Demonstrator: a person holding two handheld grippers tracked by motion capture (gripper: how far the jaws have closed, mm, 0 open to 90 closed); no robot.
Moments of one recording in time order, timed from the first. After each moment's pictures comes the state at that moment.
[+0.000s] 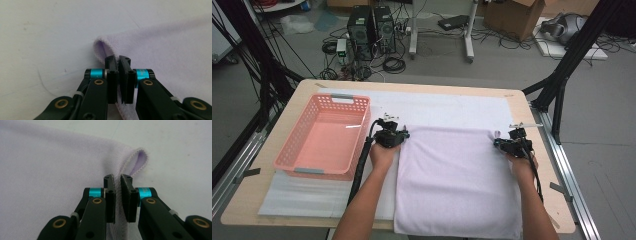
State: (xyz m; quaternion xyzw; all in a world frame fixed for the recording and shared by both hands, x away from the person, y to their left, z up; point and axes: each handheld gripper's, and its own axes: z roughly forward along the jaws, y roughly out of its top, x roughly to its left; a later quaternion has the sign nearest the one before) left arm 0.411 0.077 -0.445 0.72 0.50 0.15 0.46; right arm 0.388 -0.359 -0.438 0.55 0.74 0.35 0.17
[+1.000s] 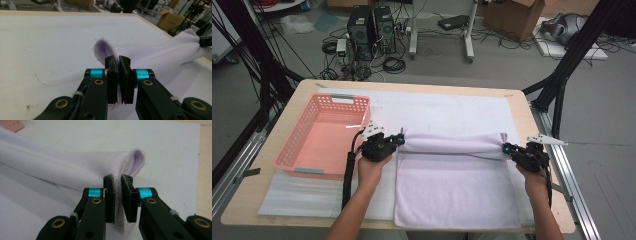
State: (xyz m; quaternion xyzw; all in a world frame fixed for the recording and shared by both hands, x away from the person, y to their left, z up) left arm 0.332 0.101 -0.417 0.70 0.42 0.15 0.55; right arm 0.317 -0.372 -0.411 0.50 0.72 0.44 0.20
